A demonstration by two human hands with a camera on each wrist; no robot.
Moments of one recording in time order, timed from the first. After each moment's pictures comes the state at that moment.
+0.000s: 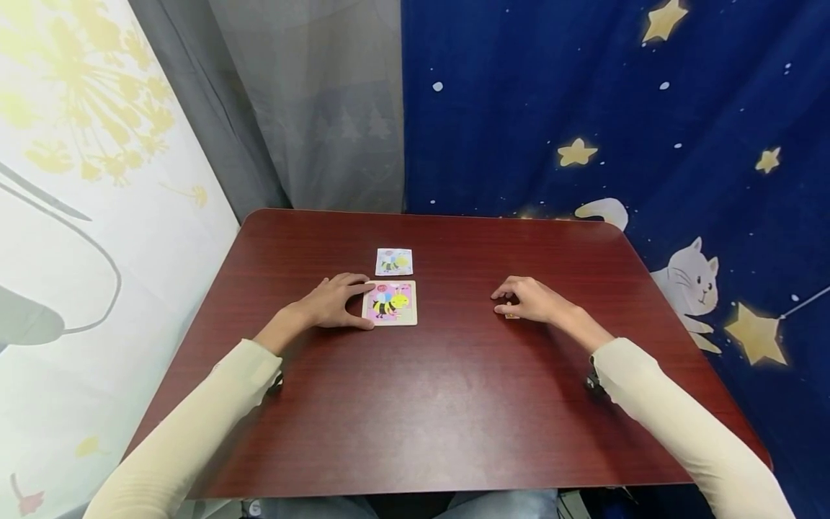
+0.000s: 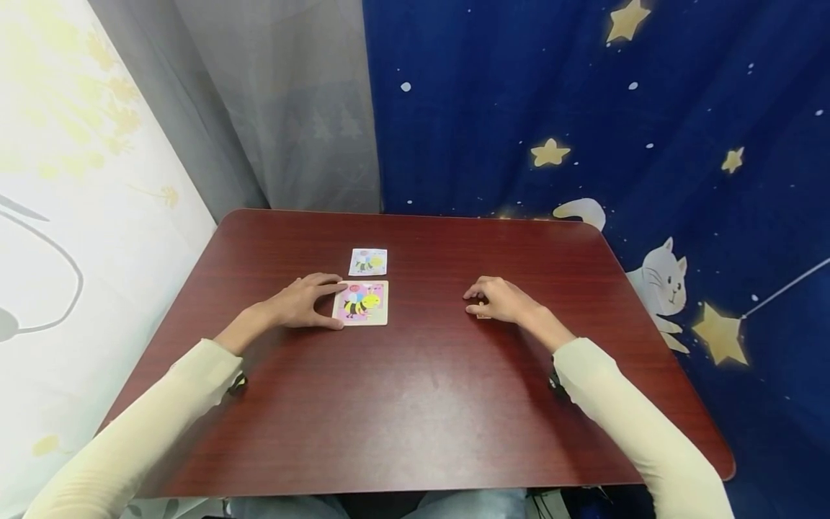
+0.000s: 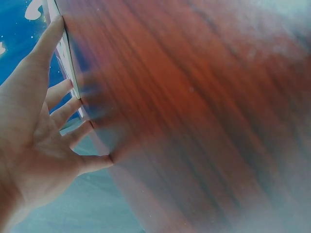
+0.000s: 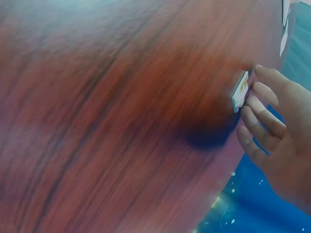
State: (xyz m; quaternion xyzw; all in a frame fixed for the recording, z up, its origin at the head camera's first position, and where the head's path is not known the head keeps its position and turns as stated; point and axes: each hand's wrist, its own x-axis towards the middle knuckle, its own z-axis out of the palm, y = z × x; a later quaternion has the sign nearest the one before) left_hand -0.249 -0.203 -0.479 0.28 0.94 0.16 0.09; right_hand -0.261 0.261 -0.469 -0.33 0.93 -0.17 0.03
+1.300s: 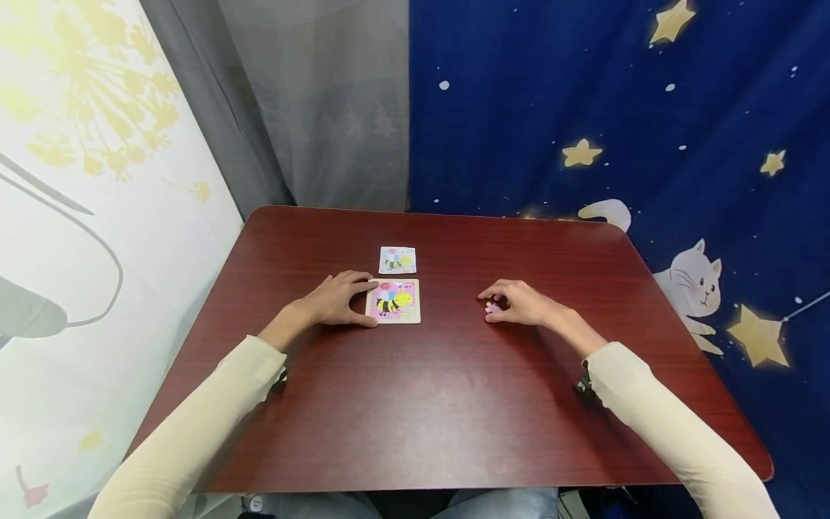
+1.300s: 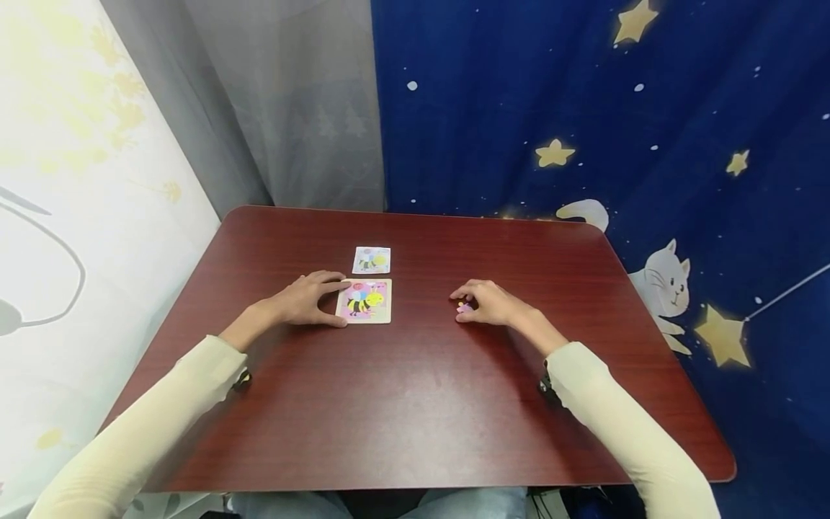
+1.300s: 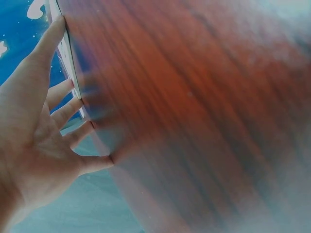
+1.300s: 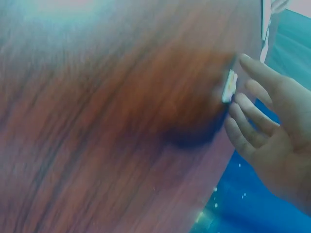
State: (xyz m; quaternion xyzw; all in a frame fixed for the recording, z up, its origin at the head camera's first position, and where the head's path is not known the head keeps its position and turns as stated) left_hand -0.251 -0.202 -0.479 0.28 0.94 0.15 0.09; right_hand -0.253 0.235 -0.464 -0.36 0.91 -0.20 0.07
